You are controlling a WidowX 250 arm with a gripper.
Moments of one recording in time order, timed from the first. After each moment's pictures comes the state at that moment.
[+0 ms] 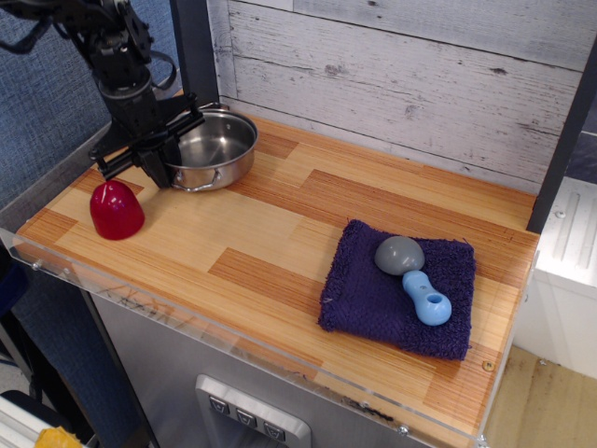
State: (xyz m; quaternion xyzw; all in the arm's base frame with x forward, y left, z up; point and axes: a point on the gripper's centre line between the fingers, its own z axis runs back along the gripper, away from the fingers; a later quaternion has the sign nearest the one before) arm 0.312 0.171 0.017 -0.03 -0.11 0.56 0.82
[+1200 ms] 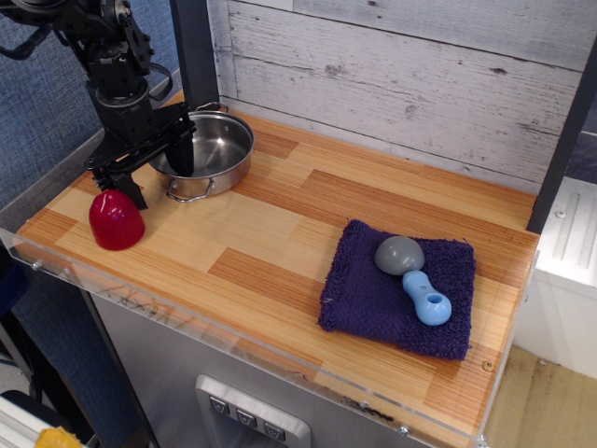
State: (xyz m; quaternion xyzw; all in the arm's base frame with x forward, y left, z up) arm 0.304 0.172 0.017 -0.01 -0.10 0.60 0.80
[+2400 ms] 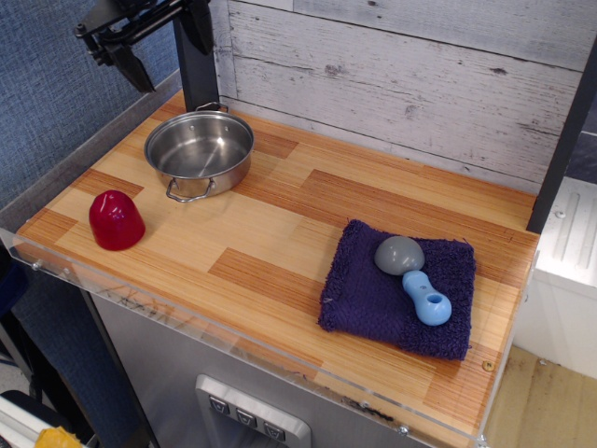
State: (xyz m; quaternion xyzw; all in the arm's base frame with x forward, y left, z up) arm 0.323 0.144 0.133 -0.07 -0.17 0.53 0.83
